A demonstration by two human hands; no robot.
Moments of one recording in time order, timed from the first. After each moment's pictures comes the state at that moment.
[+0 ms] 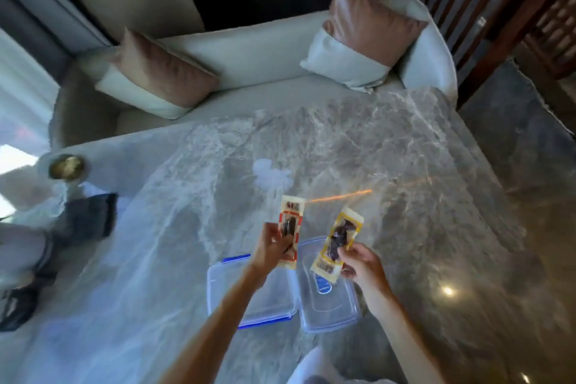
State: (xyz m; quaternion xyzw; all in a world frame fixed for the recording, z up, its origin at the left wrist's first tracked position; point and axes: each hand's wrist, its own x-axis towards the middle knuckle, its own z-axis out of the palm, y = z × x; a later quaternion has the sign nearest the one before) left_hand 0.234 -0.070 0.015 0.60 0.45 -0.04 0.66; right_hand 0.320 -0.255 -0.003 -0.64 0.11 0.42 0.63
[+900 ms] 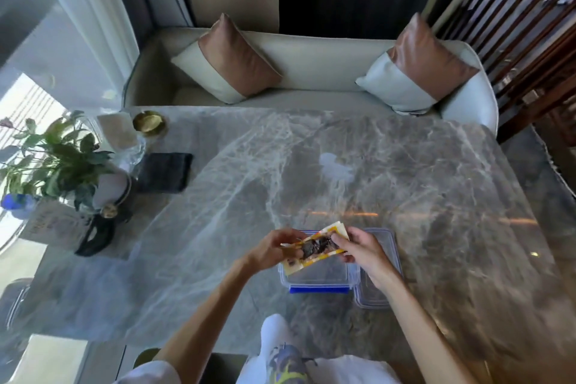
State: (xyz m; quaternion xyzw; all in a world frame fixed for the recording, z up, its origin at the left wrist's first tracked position) left_hand 0.050 0.038 0.055 0.64 0.28 -0.10 0.71; right_hand 0.196 -0.133 0.066 -0.72 -0.06 0.46 0.52
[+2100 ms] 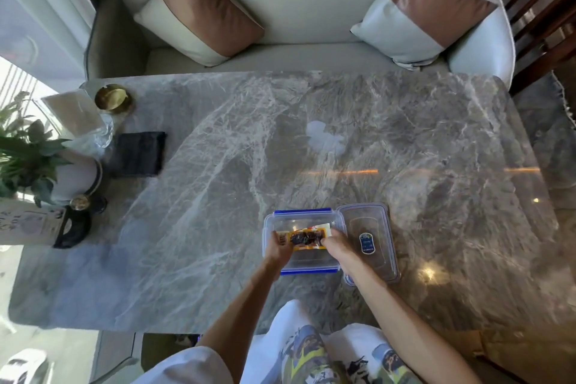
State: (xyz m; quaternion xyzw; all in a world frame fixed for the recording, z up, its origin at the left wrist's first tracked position) left_hand 0.092 -0.031 -0.044 0.53 0.59 -0.10 0.60; right_hand 0.204 -0.129 -0.032 -0.80 0.02 0.53 0.28
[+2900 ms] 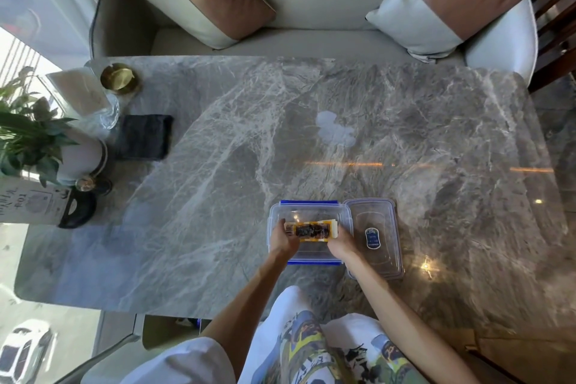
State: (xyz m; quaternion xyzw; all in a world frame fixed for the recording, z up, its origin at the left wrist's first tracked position) left_hand 0.093 -0.029 -0.039 0.60 0.58 -0.13 0.54; right_hand 0.197 -0.131 -0.045 -0.83 -0.05 0.53 0.16
